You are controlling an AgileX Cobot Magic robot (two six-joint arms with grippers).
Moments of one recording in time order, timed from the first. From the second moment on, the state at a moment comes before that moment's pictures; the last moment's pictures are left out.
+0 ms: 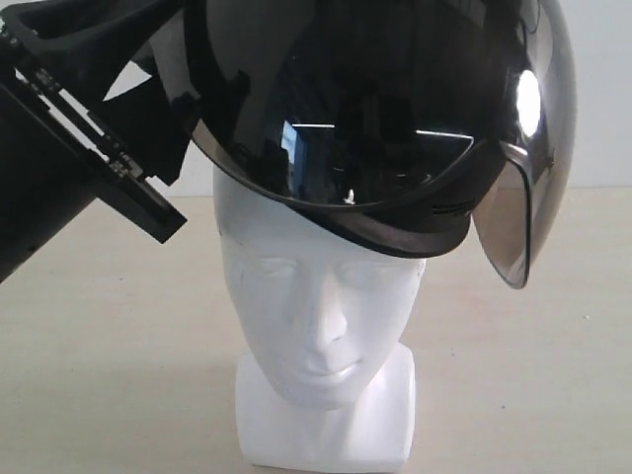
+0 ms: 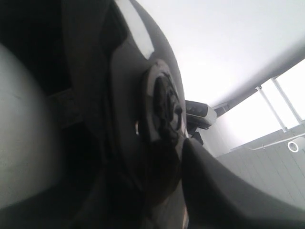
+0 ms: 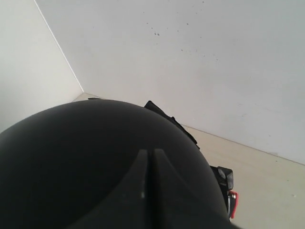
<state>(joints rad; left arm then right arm) -0.55 1.22 -0.50 0.18 -1.13 -1.56 0.27 1.30 -1.48 0.74 0.76 -0.47</state>
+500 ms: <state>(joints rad) -0.55 1.22 -0.48 0.17 -1.14 -1.55 0.27 1.31 -1.48 0.75 0.76 -0.47</state>
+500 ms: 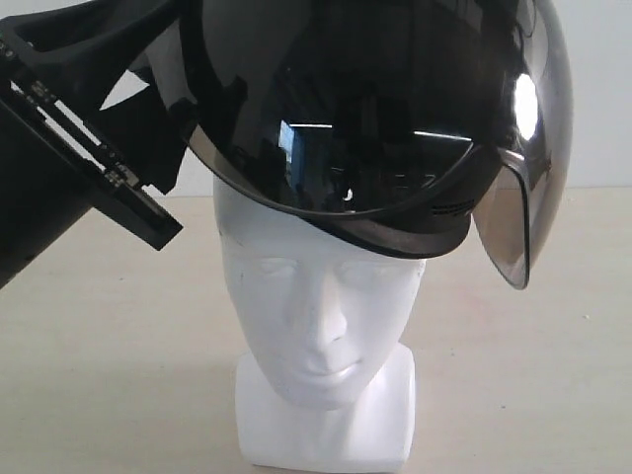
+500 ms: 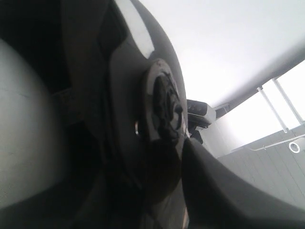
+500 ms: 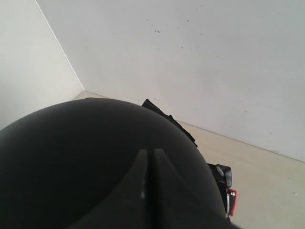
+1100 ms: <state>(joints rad) -0.55 1.21 -0.48 0.18 -1.12 -1.55 0.27 1.32 -1.48 0.74 0.76 -0.48</state>
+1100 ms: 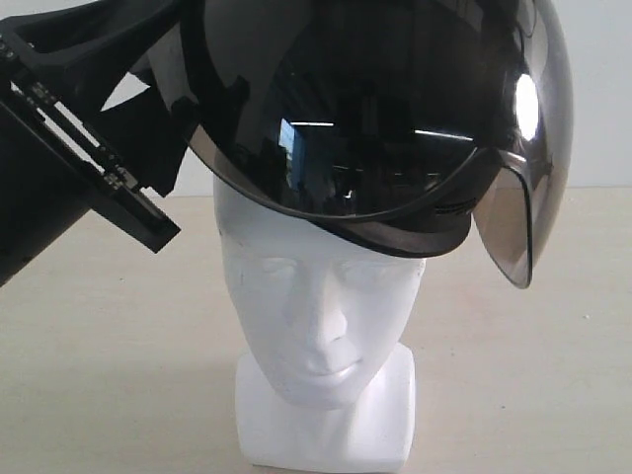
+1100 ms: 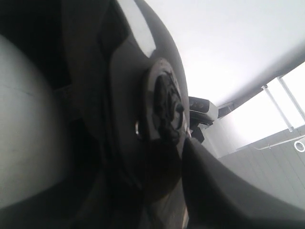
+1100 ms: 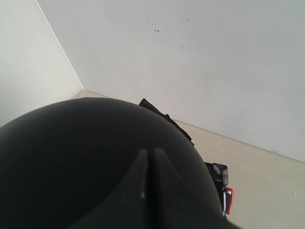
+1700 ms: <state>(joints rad) -0.55 1.20 -0.48 0.21 -1.07 -1.54 0.27 1.36 -1.48 0.73 0.74 -0.51</state>
